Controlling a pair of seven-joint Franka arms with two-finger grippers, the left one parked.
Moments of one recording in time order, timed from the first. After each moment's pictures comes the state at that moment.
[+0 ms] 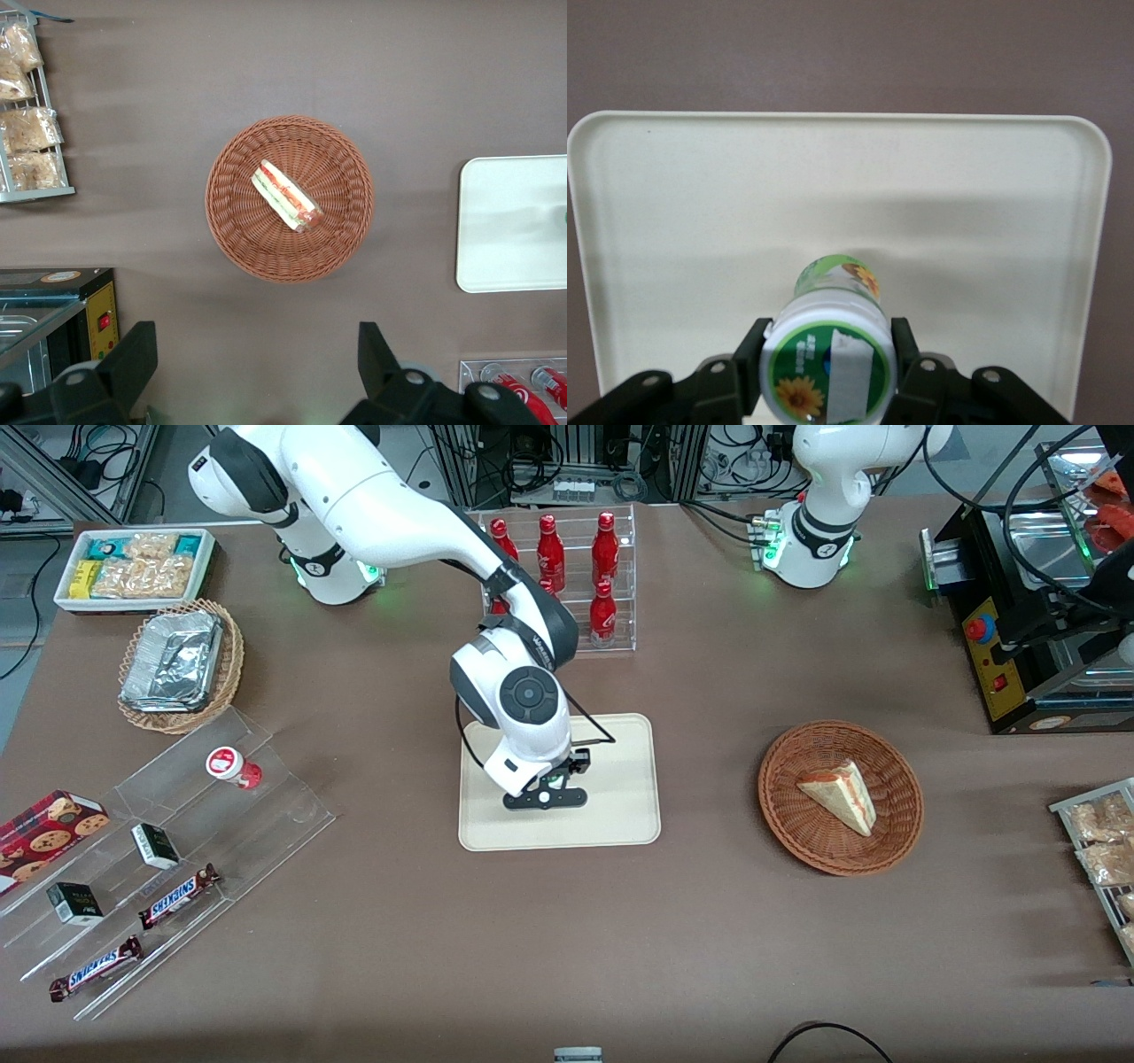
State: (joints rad) arm 0.76 0.72 -0.05 -1.40 0.08 2.10 0.66
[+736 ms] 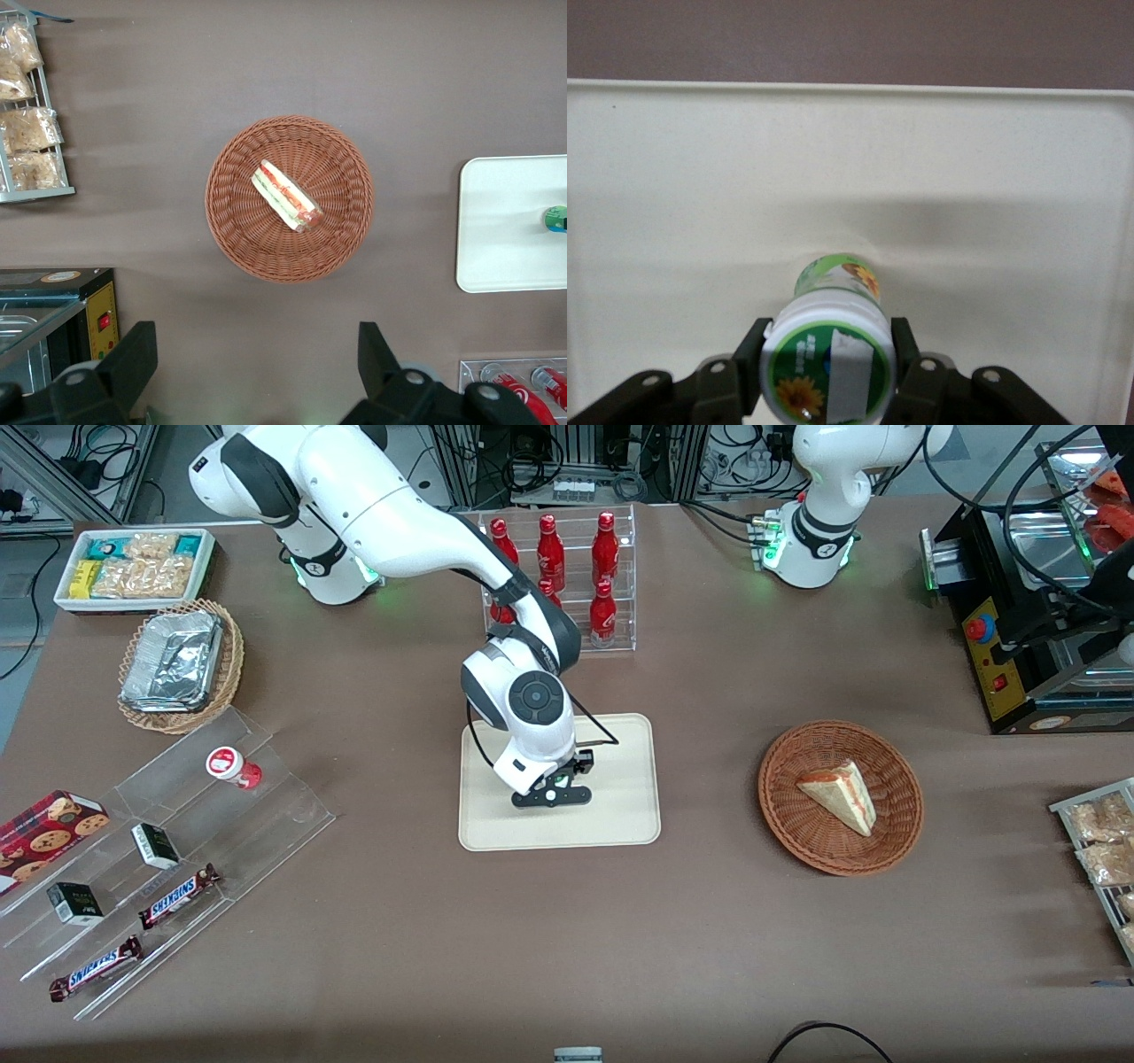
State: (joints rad) arm 0.78 0.74 -0.05 -1.47 0.08 2.19 0.66
